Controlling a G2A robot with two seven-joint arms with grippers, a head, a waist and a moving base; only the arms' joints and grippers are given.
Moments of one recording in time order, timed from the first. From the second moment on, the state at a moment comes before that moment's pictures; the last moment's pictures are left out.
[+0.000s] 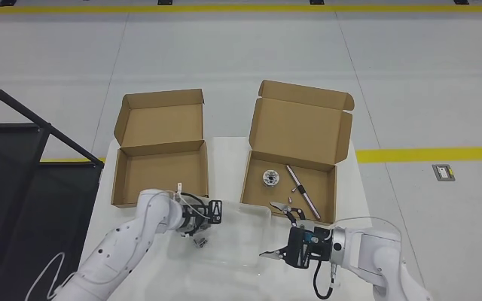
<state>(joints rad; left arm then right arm) 0.65 -1.06 -0.82 -1.25 1.53 -1.01 -0.57 -1.20 -1.21 1.35 -1.89 -1.56 -1.01 0.05</state>
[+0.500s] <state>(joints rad) 0.62 -1.07 -0.77 -1.21 1.54 -1.01 -0.55 -1.20 -1.21 1.35 -1.89 -1.56 -1.01 0.05</state>
